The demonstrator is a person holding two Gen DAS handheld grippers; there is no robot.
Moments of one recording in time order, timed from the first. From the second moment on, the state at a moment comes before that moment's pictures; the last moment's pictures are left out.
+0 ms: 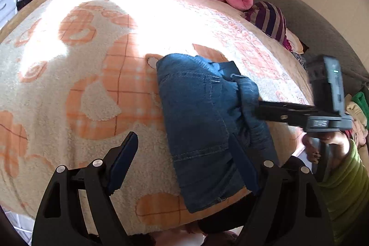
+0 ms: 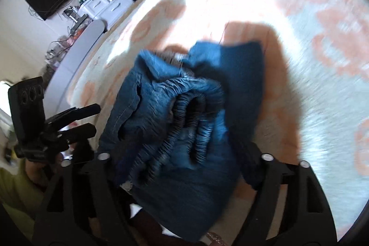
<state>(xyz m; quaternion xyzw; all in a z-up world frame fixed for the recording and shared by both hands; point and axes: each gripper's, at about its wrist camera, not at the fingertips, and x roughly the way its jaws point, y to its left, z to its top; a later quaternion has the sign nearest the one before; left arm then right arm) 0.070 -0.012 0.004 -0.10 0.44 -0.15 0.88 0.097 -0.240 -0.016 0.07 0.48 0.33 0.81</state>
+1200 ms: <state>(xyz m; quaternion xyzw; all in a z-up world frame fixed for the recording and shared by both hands) 0.162 -0.050 0.005 -0.05 0.48 -0.20 0.85 -0.006 -0.115 -0.008 -0.30 0.32 0.38 0.81</state>
